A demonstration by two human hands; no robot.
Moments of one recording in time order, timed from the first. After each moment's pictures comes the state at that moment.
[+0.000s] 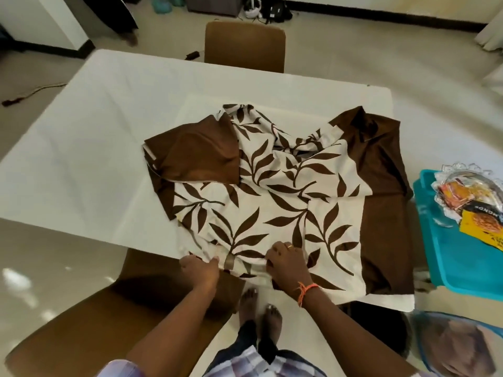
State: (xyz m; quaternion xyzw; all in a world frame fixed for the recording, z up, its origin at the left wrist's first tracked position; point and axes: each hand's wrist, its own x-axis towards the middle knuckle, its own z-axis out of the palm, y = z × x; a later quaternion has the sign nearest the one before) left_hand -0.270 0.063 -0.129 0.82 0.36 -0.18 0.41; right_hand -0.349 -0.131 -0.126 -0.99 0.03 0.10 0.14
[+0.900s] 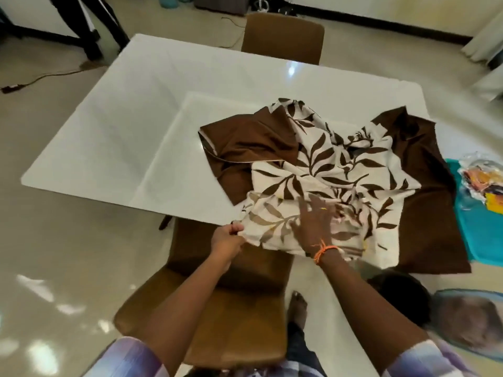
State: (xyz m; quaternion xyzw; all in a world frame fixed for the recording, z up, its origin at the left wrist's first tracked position) left_hand -0.215 0.234 -0.101 0.76 0.14 -0.35 0.53; right_hand -0.282 0.023 -0.097 -0.97 0.23 0.02 0.07
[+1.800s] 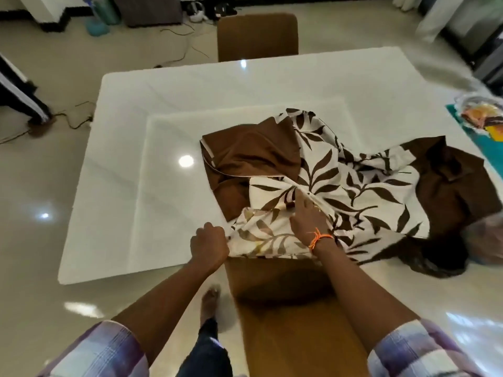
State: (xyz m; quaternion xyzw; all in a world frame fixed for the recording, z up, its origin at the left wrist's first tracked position) left_hand -0.005 0.388 -0.094 0.93 -0.30 -0.20 -0.04; right_hand -0.145 0.179 -0.121 -0.91 0.38 0.07 0.16
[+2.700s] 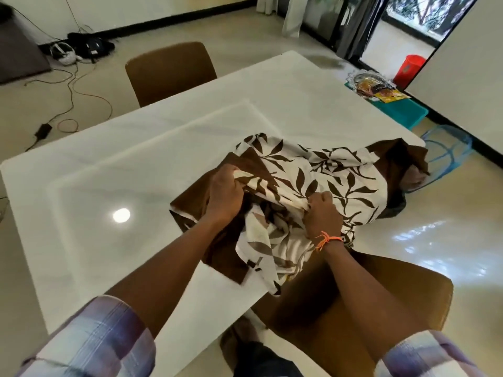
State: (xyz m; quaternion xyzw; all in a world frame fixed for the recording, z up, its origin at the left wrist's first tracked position) left_hand 0.135 0.252 -0.005 0.76 -0.50 -0.22 0.36; right_hand -0.093 0.217 -0.054 -0.74 0.67 -0.10 0.04
